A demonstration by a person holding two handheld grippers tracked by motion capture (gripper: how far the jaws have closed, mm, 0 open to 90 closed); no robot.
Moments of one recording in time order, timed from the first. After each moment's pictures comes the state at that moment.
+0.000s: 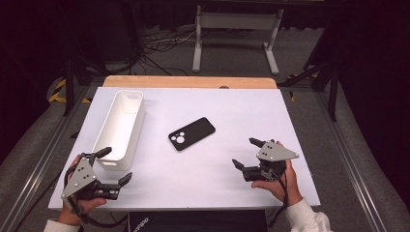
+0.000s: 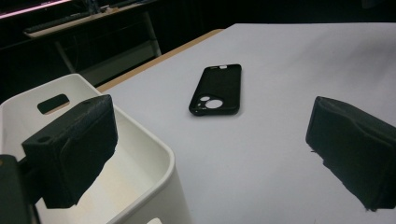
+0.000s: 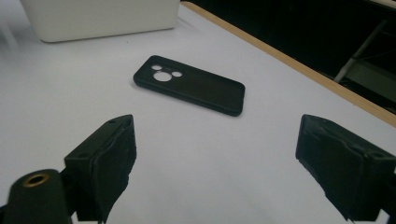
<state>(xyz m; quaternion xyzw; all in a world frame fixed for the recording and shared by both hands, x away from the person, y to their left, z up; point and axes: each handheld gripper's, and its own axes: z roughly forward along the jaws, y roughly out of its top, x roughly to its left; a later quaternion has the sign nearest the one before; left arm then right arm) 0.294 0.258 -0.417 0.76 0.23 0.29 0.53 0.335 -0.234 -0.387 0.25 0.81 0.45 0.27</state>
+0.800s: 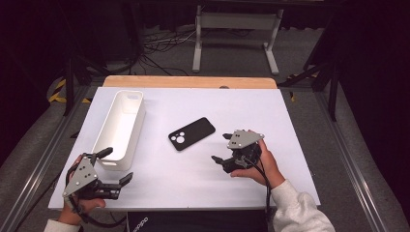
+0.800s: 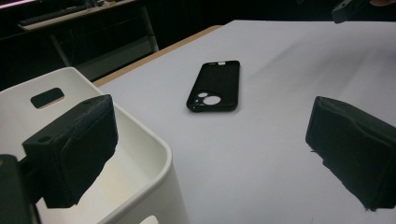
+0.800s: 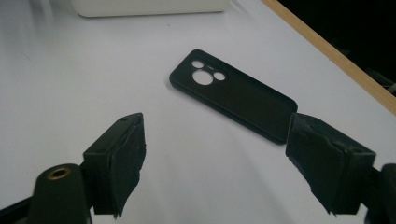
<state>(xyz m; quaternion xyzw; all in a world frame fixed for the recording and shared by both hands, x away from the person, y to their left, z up) 0.296 0.257 -0.420 0.76 0.24 0.29 0.53 0.371 -0.175 -0.376 0.17 0.87 0.40 0.22</state>
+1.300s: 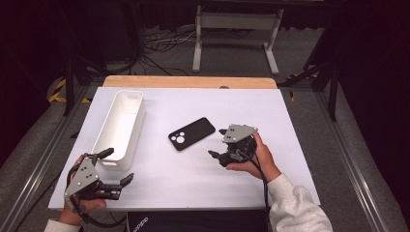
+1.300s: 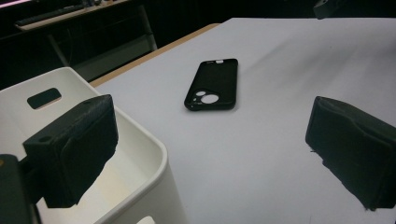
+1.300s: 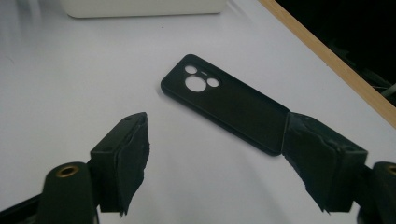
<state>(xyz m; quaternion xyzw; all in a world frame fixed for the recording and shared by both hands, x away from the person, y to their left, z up) 0.296 0.255 -0.421 0.76 0.24 0.28 0.53 0.385 -0.166 -0.371 0.17 0.88 0.39 0.22</state>
